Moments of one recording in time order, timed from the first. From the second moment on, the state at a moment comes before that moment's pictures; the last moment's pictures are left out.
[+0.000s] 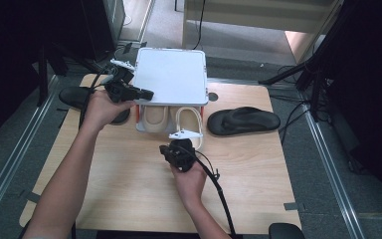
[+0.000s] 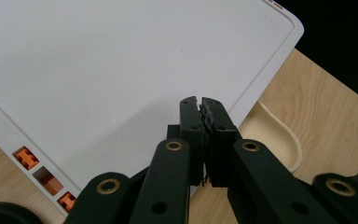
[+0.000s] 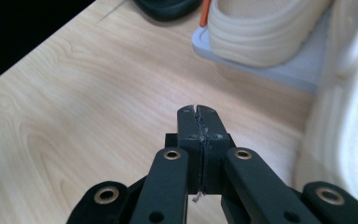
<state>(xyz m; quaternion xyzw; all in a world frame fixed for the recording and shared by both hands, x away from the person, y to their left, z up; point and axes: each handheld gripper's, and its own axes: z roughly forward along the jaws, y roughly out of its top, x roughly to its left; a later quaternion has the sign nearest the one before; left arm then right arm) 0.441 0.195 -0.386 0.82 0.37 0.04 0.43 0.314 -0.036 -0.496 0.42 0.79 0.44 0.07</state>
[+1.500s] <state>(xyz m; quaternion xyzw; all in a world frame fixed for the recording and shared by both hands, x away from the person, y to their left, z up) 0.441 0.195 -0.386 0.82 0.38 0.04 0.44 0.307 -0.130 -0.517 0.48 0.77 0.41 0.09</state>
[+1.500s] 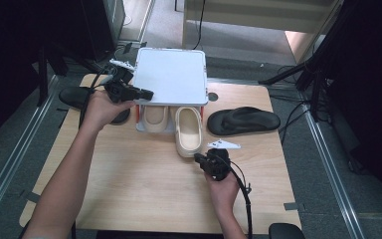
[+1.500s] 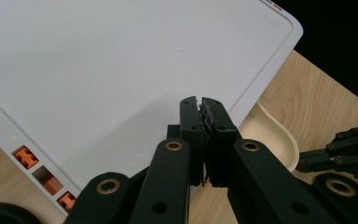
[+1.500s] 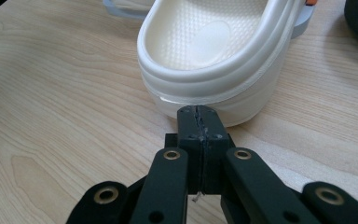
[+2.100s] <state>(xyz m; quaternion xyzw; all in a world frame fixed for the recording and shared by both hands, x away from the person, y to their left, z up) 0.441 0.194 -0.386 0.82 0.38 0.04 0.43 0.317 -0.127 -0.518 0.48 0.77 0.42 0.09</state>
